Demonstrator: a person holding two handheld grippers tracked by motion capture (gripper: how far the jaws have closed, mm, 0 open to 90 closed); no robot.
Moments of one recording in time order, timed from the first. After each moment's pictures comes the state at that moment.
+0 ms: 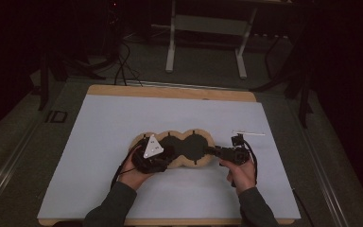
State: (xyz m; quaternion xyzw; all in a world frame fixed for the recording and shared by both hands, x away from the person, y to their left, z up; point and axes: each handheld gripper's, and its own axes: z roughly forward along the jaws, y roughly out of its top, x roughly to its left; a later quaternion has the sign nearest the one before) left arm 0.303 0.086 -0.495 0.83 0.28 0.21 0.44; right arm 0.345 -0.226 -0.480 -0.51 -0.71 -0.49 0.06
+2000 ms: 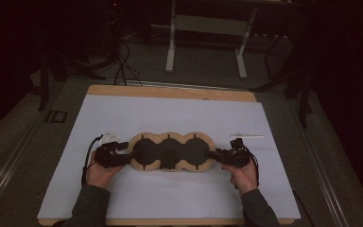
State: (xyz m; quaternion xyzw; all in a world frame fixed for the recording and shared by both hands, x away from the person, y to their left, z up) left arm 0.319 0.196 -0.516 0.77 0.45 0.13 0.44; right arm 0.341 -0.230 -0.489 -0.47 -0.75 -0.47 0.02
